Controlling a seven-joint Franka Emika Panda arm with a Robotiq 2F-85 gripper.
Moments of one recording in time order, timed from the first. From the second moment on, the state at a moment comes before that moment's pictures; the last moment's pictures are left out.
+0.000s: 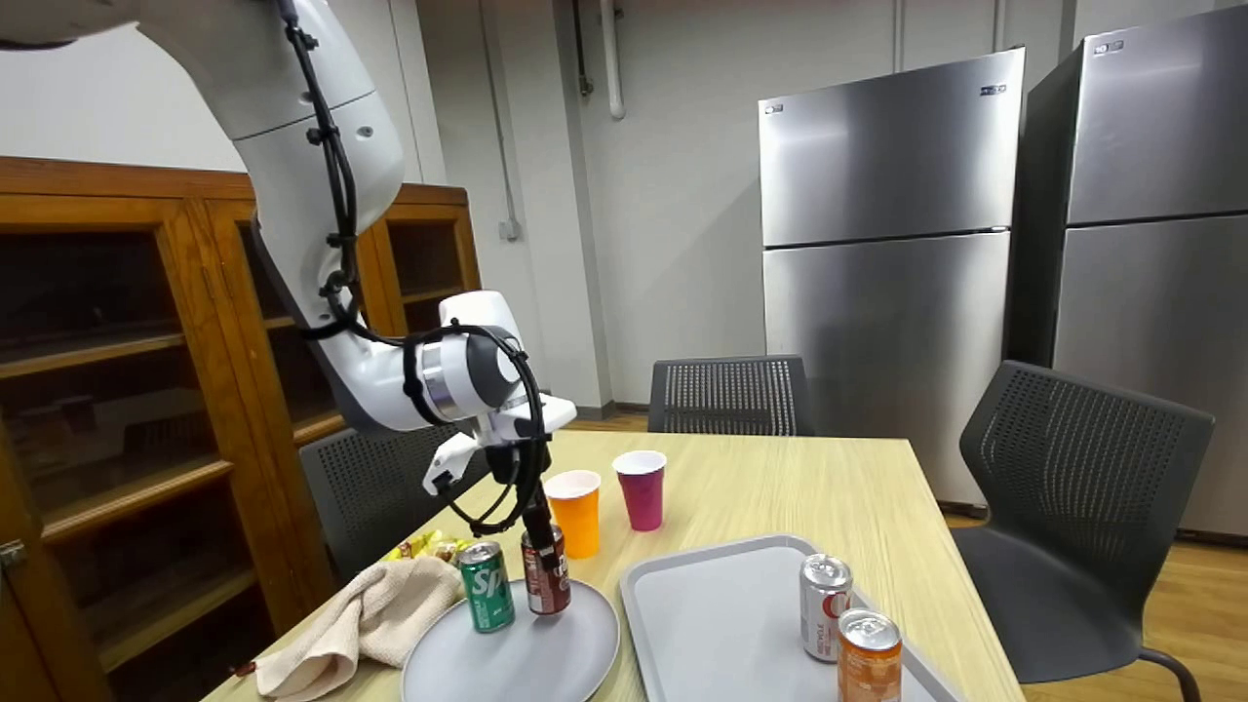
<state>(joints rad) 0.15 0.39 -0.15 -2.32 -0.26 2.69 1.19</state>
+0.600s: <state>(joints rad) 0.15 0.44 -0.16 -2.28 -0.22 2.69 1.16</state>
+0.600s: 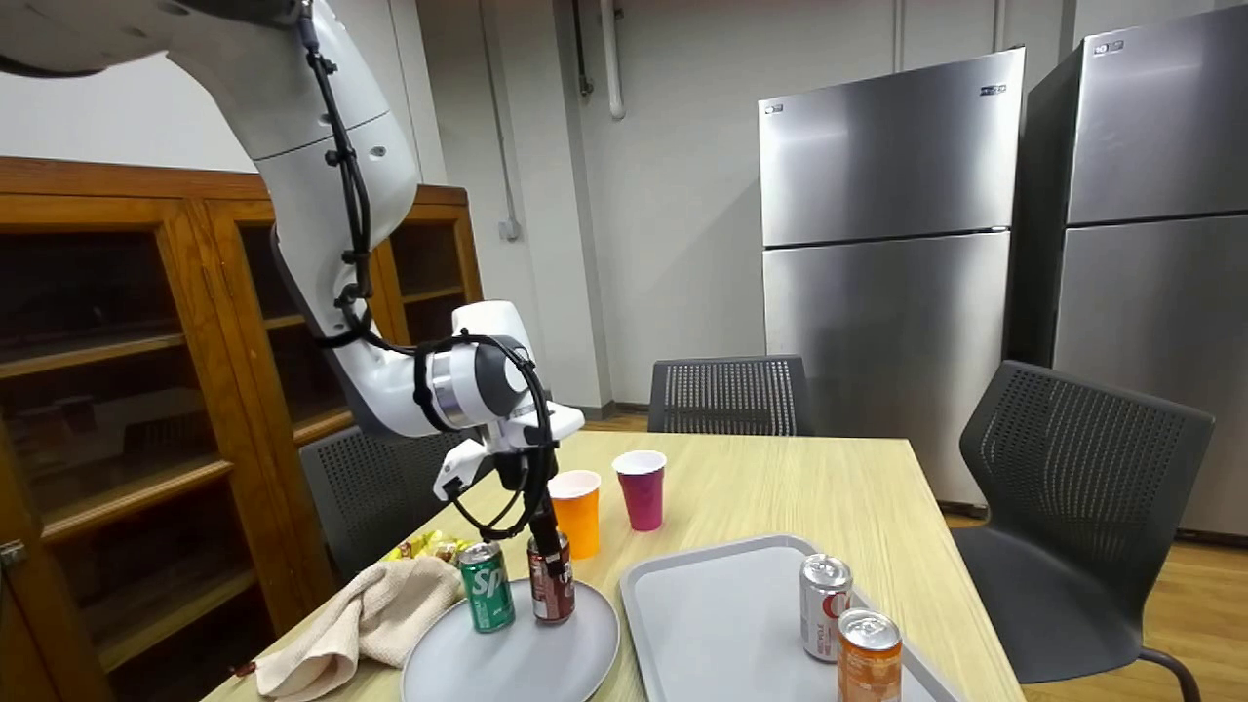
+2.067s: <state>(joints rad) 0.09 0.35 -0.30 -2.30 -0.23 2.66 1.08</state>
